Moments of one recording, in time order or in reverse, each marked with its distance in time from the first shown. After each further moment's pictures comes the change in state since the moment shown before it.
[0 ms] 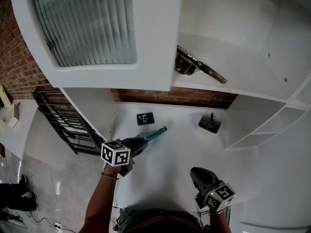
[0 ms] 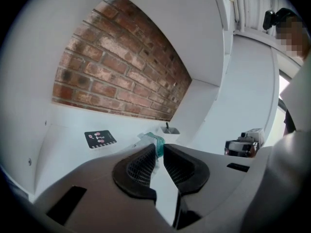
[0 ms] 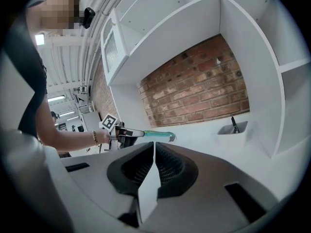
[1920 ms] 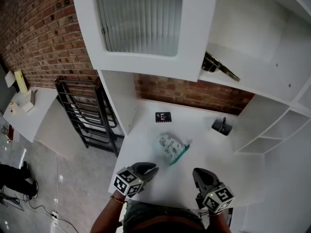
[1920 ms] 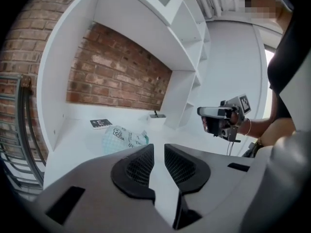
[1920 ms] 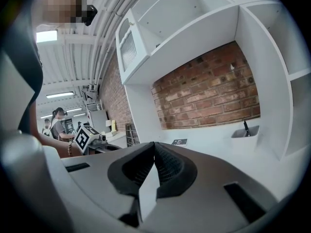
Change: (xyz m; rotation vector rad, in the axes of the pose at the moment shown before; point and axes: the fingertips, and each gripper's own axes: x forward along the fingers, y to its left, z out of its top) left arm -0.078 -0.099 -0.105 0.161 0.010 0.074; right arm -0.003 0.060 -0.007 -0.074 -0.037 0.065
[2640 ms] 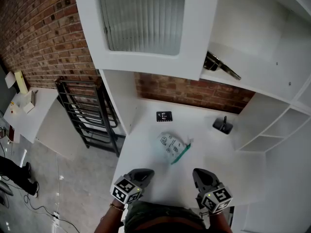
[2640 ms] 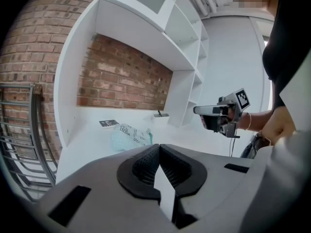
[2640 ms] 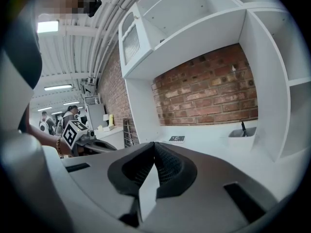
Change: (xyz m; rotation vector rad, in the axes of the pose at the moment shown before) left arm -0.030 -0.009 -0.019 0.042 -0.012 0.086; right arm 0.001 0.008 -0.012 -0.048 0.069 -0.037
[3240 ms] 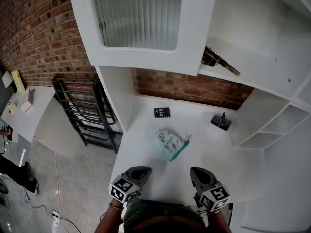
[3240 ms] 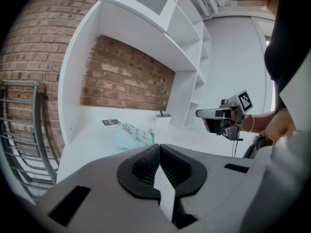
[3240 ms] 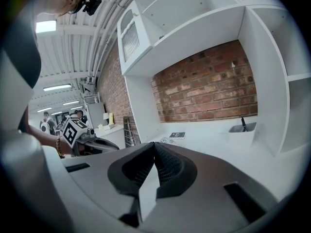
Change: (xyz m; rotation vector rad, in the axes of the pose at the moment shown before) left arm -0.003 0.003 -0.004 -0.015 -0.011 0.030; right arm 0.001 0.004 -0.012 0.007 0.036 0.003
